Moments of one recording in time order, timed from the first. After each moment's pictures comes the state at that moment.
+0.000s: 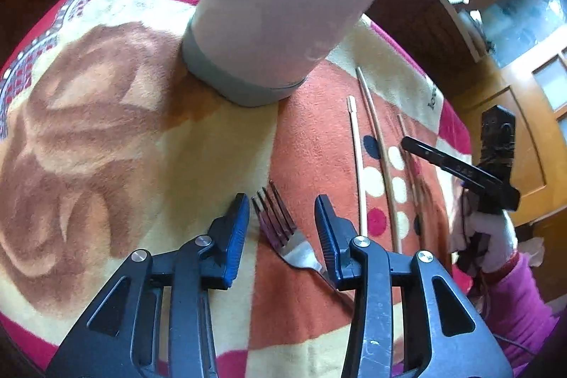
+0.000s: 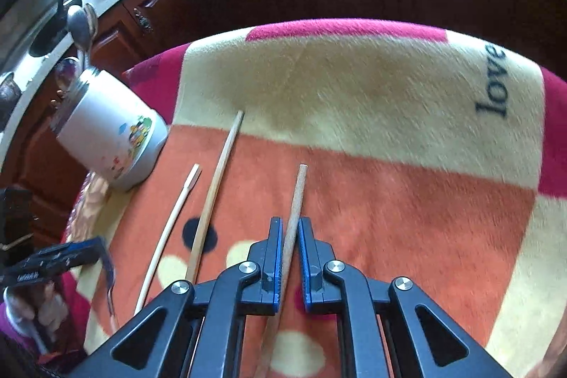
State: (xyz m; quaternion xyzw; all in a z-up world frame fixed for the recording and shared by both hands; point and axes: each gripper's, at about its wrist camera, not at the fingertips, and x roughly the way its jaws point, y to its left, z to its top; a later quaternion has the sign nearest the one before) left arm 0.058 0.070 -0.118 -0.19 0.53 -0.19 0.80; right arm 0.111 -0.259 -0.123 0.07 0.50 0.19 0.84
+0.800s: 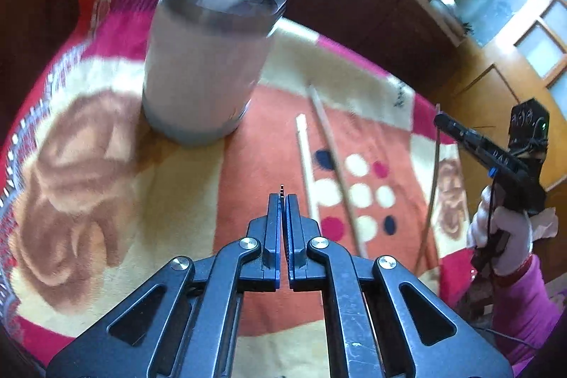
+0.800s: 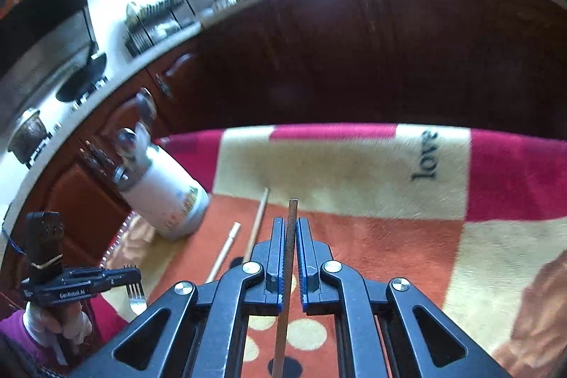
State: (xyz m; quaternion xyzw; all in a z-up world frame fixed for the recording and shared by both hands) left arm 0.043 0.037 -0.056 -0.14 0.48 -0.22 0.84; right arm 0.053 -0.290 -0.030 0.11 0.37 0.17 0.91
